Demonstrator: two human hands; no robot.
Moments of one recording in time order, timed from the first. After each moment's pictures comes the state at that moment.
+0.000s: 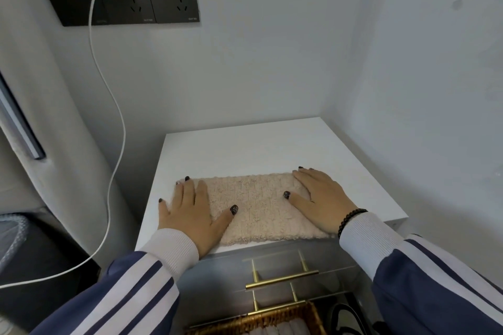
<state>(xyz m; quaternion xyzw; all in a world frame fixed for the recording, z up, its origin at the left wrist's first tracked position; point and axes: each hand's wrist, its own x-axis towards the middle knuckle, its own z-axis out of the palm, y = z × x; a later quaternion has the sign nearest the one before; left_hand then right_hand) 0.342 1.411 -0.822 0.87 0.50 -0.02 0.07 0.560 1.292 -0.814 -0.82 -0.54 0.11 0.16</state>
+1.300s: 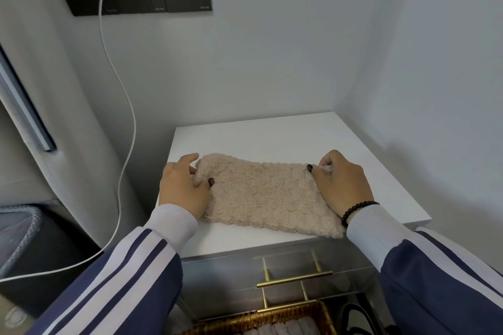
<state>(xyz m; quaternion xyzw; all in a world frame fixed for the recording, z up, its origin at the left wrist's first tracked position) 0.341 1.446 -0.807 0.75 0.54 0.29 0.25 0.568 1.311 -0.818 -0.84 -0.41 0.00 0.35</state>
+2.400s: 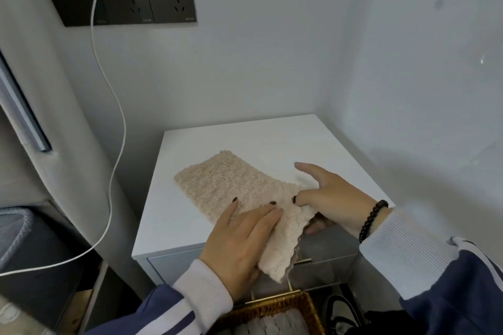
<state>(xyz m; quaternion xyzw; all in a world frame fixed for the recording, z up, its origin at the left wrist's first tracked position) 0.351 1.337 -0.843 0.96 0.10 0.27 0.03 0.528 1.250 -0.756 -0.74 -0.34 0.42 0.40</state>
